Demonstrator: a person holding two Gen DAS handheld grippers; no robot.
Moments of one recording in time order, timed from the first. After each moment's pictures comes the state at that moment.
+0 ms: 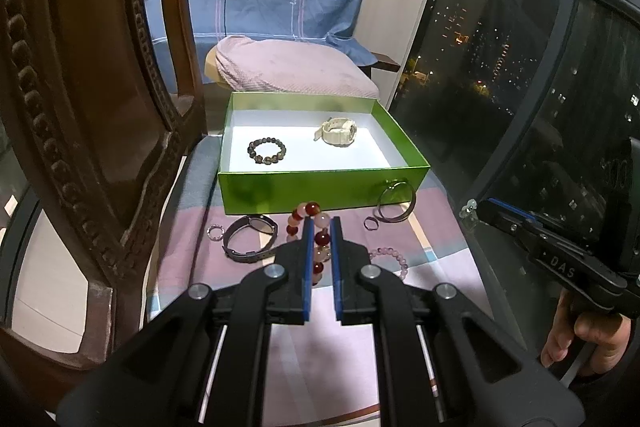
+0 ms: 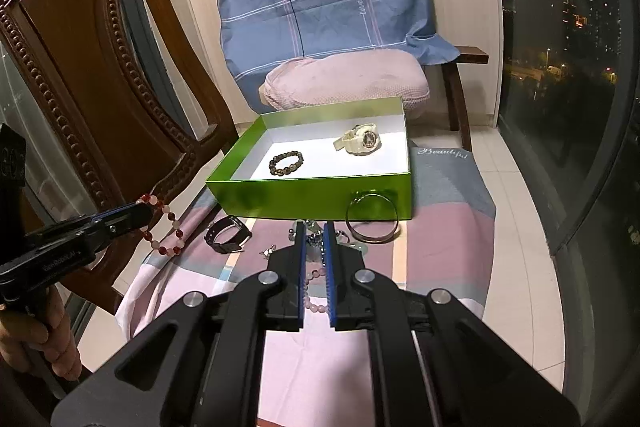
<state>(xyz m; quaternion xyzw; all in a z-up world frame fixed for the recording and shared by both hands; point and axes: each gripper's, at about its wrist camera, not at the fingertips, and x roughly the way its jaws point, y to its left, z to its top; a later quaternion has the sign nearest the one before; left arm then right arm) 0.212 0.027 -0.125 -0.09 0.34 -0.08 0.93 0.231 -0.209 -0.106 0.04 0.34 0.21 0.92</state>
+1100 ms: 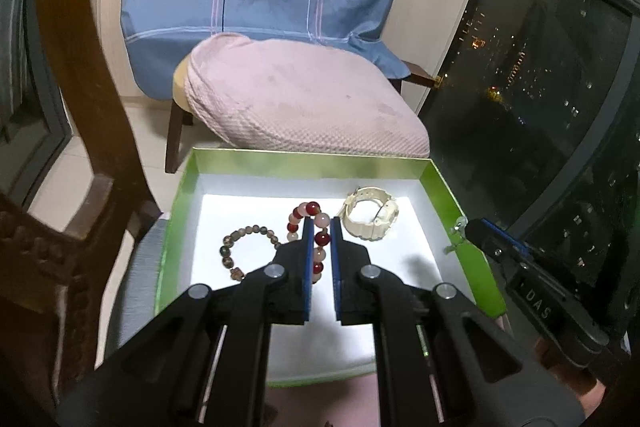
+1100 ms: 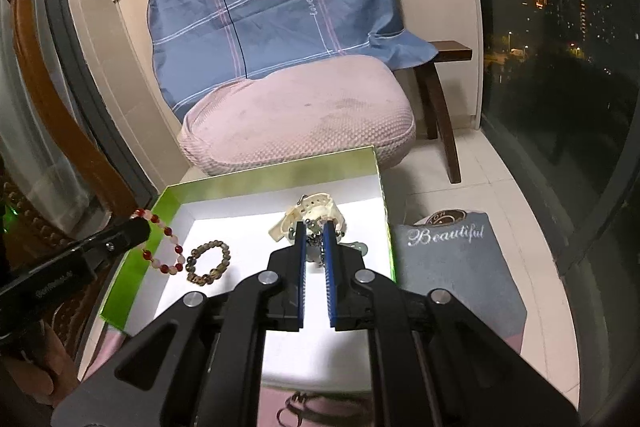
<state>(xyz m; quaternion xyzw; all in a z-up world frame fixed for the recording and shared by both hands) 0.425 0.022 -0.152 -0.11 0.35 -0.06 0.93 0.427 -0.193 -0.147 0.07 0.34 0.14 0.93</state>
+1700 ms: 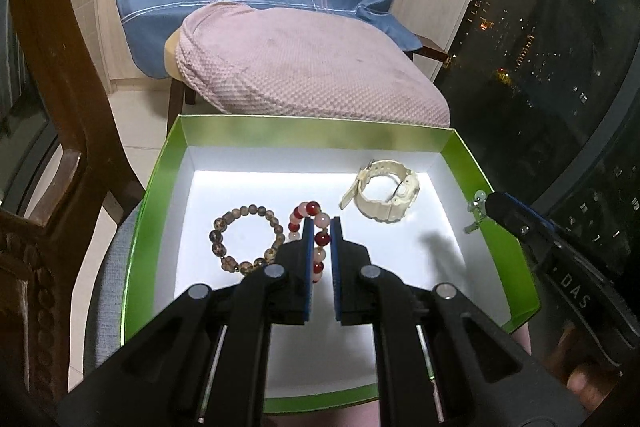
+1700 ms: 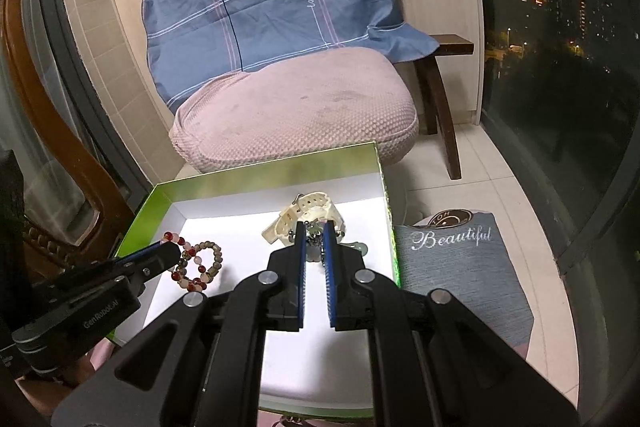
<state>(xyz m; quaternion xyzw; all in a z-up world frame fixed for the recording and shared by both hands) 0.444 0.014 -0.184 -0.10 0.39 -0.05 0.91 0.438 -0.187 -0.153 0.07 0.35 0.13 0.93</state>
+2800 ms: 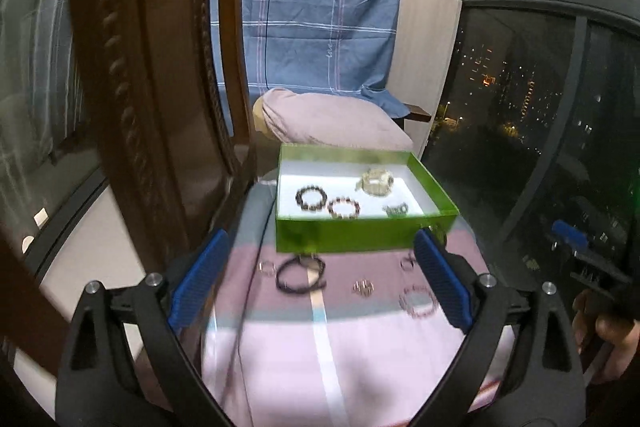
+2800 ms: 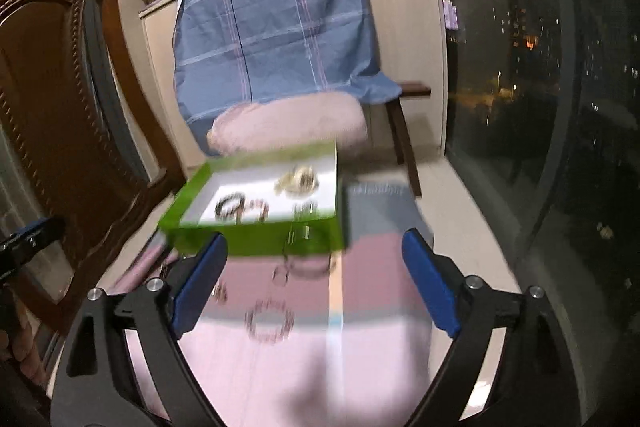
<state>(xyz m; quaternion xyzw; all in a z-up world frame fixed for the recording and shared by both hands) 0.170 0.052 -0.114 -0.08 0.25 -0.01 0.97 0.212 -0.248 -0.108 0.05 0.27 0.11 0.95</state>
